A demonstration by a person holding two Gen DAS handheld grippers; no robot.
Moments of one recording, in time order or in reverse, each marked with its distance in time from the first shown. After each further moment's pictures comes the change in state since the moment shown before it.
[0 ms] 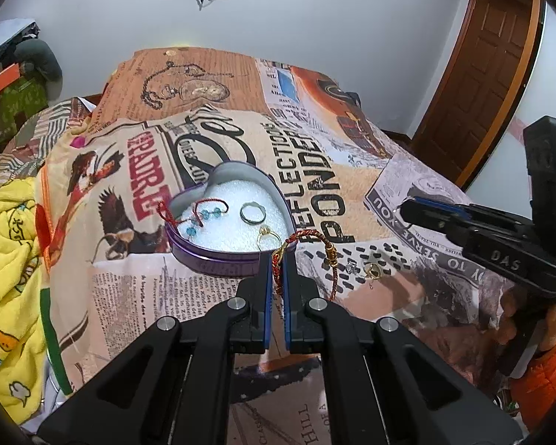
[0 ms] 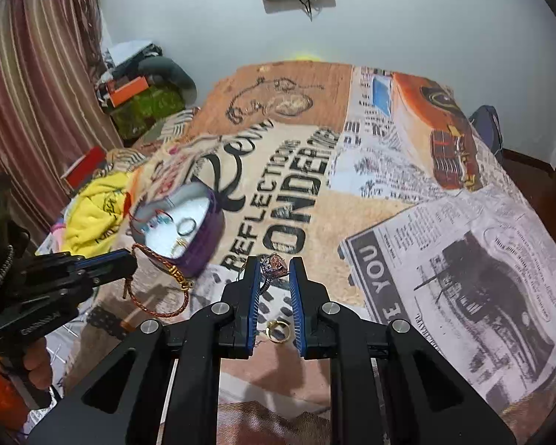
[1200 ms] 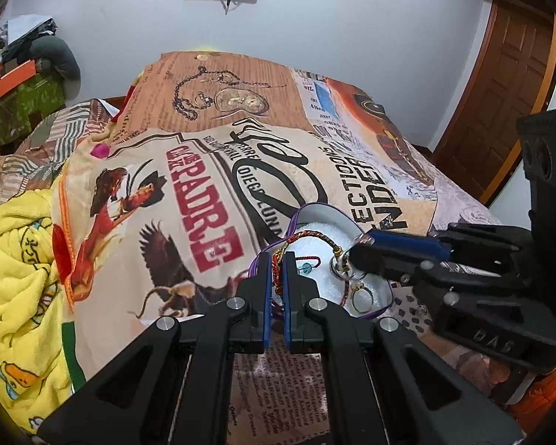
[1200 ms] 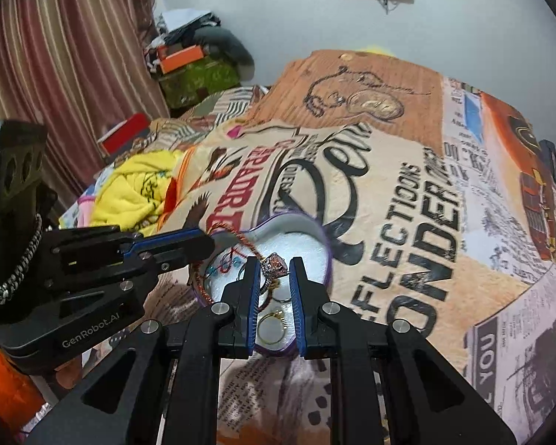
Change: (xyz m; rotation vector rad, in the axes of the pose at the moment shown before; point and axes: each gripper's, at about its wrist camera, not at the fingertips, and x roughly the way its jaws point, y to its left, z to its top) left arm 0.027 0.062 0.030 -0.037 -0.023 0.059; right arm 0.080 0.075 0.036 -0.170 0.085 0.150
